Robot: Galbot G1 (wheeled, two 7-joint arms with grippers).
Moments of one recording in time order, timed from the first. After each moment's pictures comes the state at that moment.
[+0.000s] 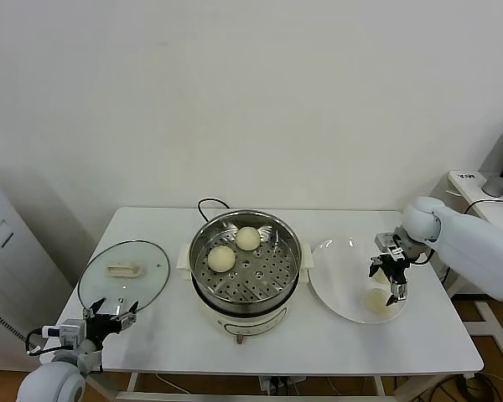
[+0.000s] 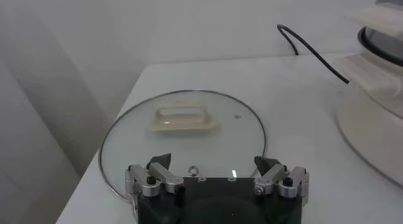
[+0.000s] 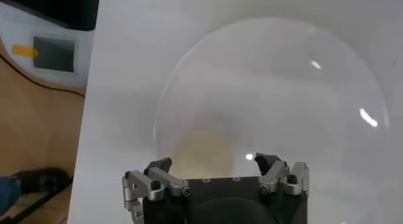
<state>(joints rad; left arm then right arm) 1.40 -1.06 -0.58 -1.83 -0.43 0.43 -0.05 0.15 0.69 -0.99 1.09 -0.01 -0.02 -1.25</state>
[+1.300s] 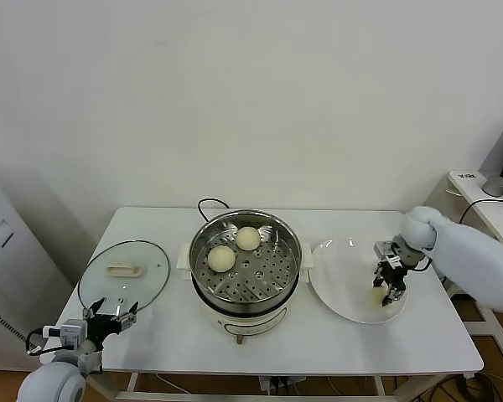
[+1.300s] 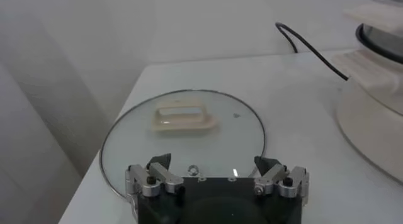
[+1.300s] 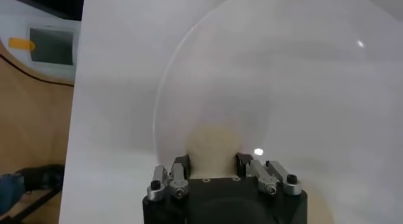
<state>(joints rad) 1.40 -1.06 -0.57 -1.84 -0.42 0.44 -0.06 0.10 0.71 -0.91 1.07 -0.06 -0.02 -1.26</state>
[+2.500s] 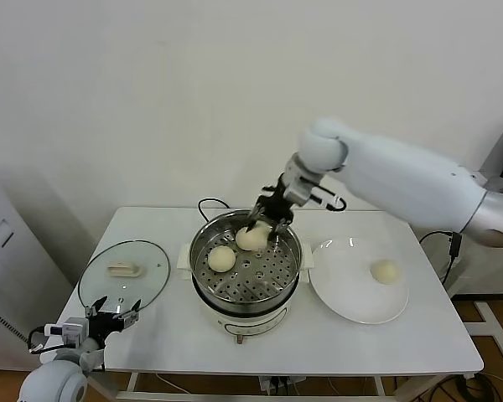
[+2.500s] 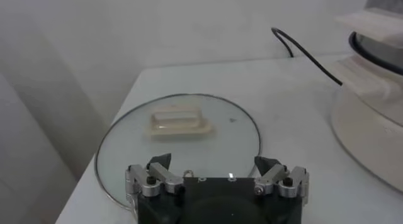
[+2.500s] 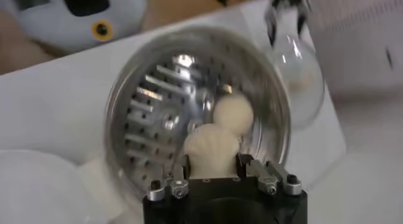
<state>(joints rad) 1.39 -1.06 -0.57 -1.85 -0.42 0.43 -0.05 0.51 1.03 -1.03 1.38 0.07 0.53 -1.20</state>
